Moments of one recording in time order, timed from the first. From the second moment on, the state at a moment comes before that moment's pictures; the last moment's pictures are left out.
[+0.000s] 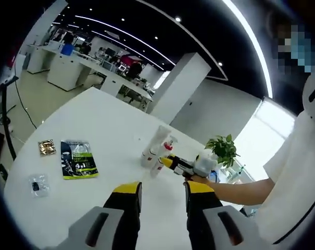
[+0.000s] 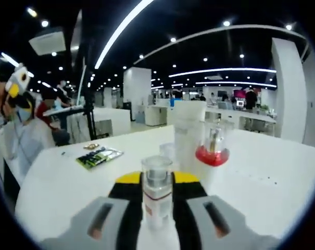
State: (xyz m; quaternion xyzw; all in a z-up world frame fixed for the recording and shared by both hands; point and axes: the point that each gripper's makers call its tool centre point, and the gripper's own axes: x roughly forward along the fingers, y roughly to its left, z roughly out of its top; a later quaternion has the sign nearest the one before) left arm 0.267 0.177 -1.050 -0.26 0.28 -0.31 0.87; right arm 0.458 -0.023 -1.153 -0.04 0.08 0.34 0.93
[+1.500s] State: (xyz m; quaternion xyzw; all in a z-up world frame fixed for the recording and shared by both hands) left arm 0.255 0.188 -1.043 -0.24 0.27 -0.29 0.89; right arm 0.463 -0.049 -1.196 -0.06 0.19 0.28 0.94
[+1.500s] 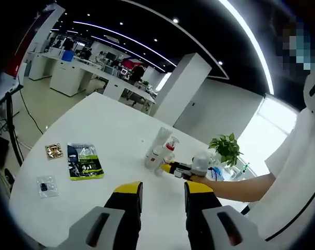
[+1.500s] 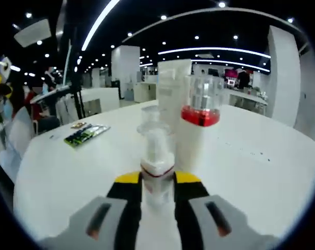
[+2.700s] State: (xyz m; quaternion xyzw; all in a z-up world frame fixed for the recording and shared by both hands) left arm 0.252 0.178 -1.047 -0.24 0.27 -0.30 0.88; right arm 0.464 -0.087 -1.195 -0.02 0.22 0.23 0.95
